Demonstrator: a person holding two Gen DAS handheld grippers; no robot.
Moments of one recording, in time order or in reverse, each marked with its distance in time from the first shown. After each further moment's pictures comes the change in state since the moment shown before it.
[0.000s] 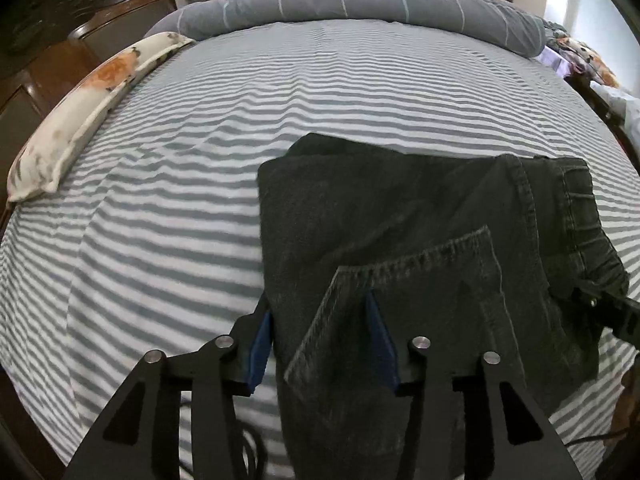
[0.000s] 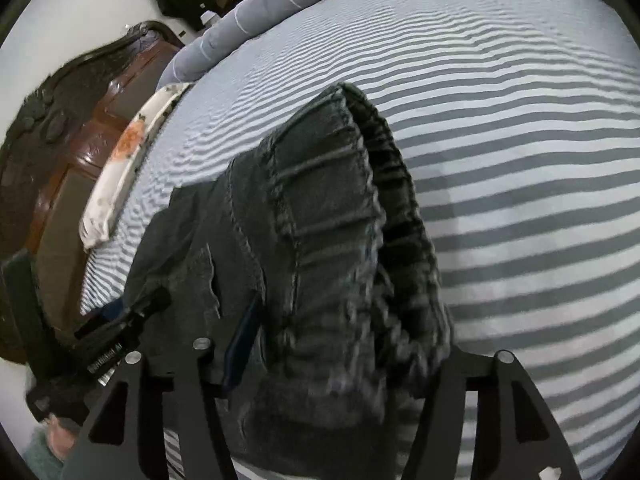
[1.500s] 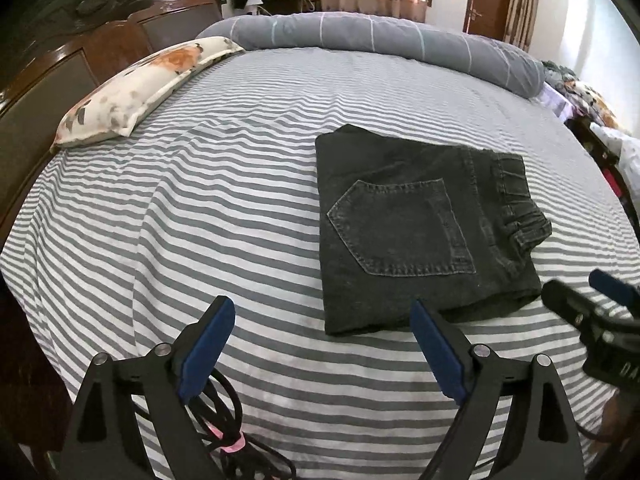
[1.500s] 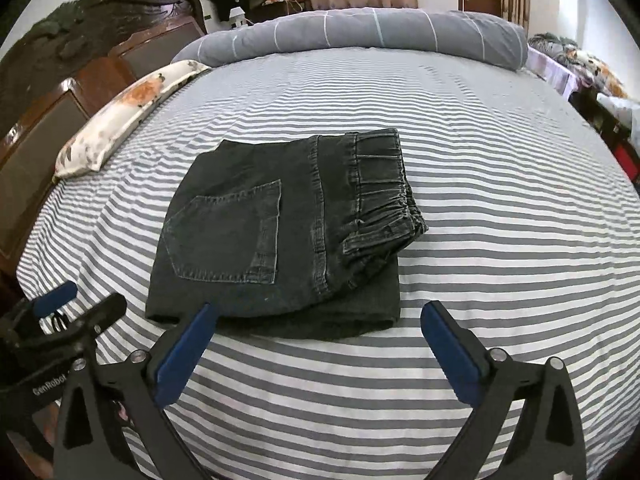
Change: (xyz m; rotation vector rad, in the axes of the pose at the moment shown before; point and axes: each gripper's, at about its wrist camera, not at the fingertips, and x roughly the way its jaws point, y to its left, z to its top) left arm -0.117 0.017 -0.100 -0.137 -0.107 0.003; right arm -0.088 0.093 -0.081 -0.253 -0.133 -0.274
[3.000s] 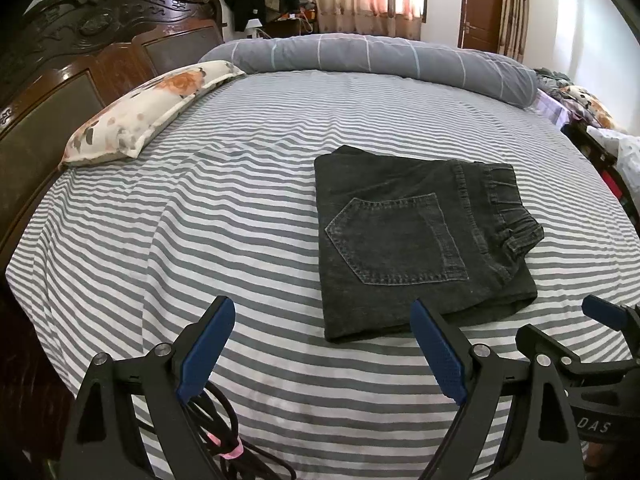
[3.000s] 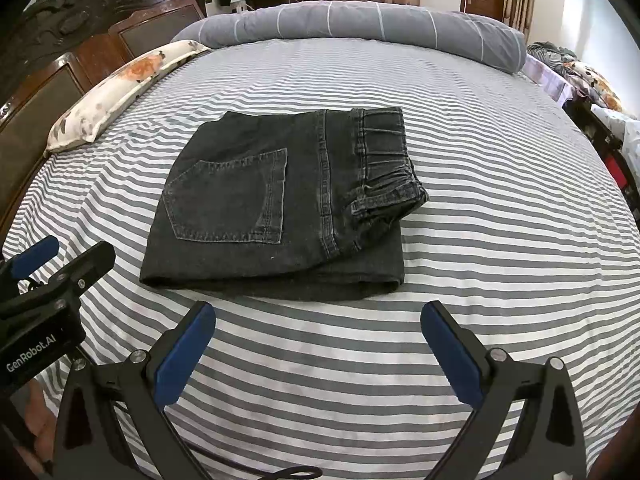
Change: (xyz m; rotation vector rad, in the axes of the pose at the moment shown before) left arm -0.017 -0.008 -0.006 0.031 -0.079 0.019; right arm -0.003 0.018 -0.025 -0.033 0.036 -0.049
